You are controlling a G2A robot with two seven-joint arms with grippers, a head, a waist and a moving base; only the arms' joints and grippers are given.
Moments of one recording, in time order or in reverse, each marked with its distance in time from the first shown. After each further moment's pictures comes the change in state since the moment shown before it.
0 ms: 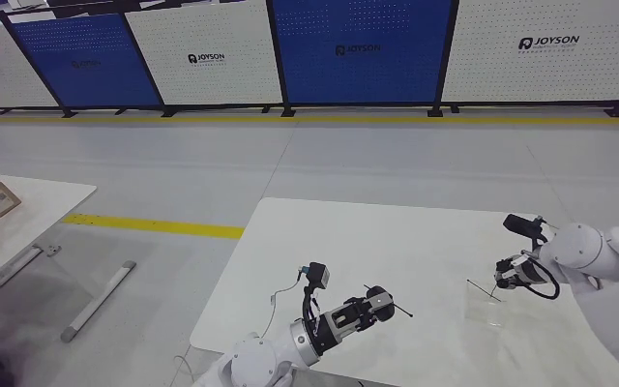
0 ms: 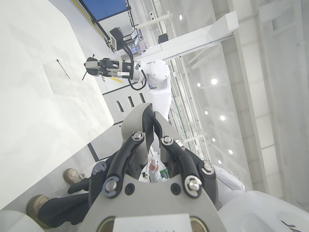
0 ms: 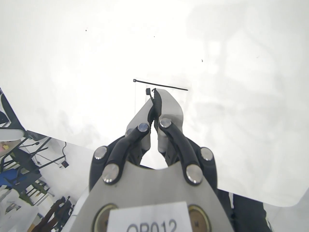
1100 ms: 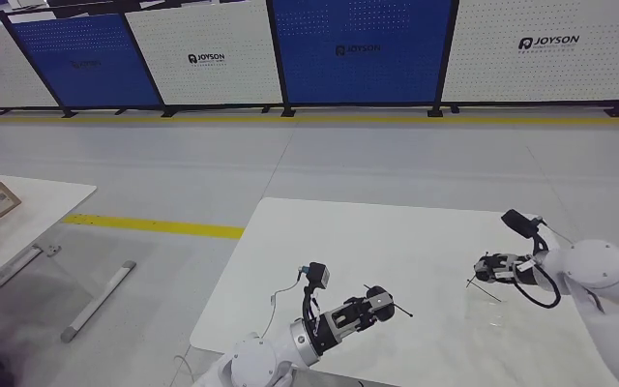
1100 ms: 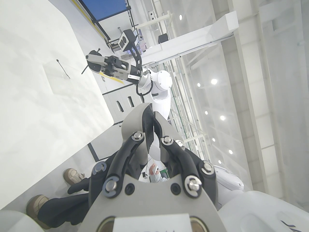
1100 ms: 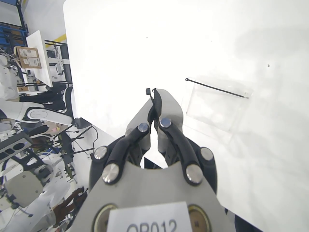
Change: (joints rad) left arm 0.000 0.000 0.000 0.000 0.000 0.000 0.000; right arm -0.181 0.020 0.173 -0.197 0.222 0.000 -0.148
